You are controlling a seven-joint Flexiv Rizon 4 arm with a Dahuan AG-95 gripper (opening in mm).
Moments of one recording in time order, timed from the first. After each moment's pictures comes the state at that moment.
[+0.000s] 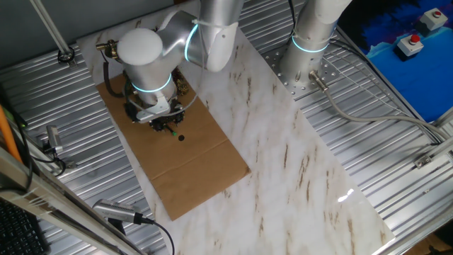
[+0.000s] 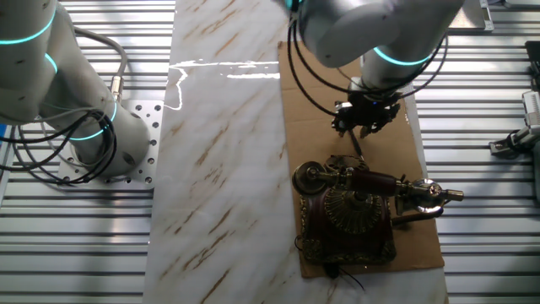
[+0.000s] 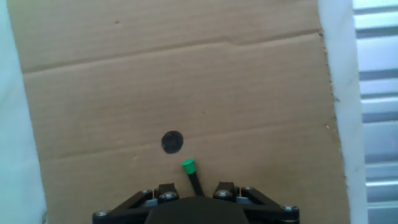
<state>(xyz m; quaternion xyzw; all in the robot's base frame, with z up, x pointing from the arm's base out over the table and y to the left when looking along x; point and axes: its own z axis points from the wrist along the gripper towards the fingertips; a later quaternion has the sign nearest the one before) 0.544 0.021 0.022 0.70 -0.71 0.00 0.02</state>
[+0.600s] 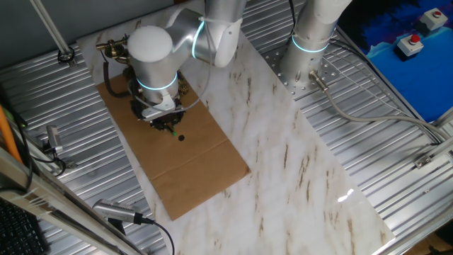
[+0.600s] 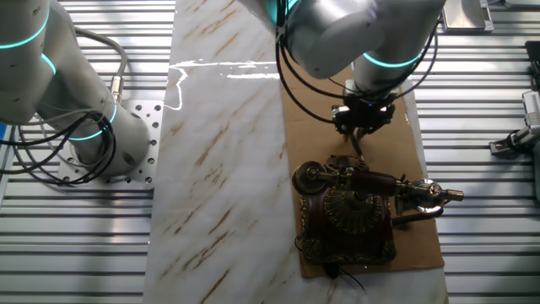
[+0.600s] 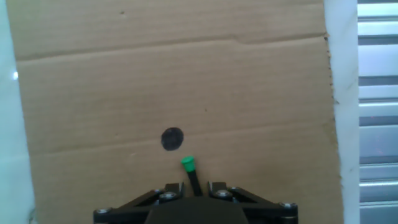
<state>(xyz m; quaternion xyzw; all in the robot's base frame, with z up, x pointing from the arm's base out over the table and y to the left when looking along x) 0.552 0.016 0.014 0.70 -0.71 0.02 0.01</state>
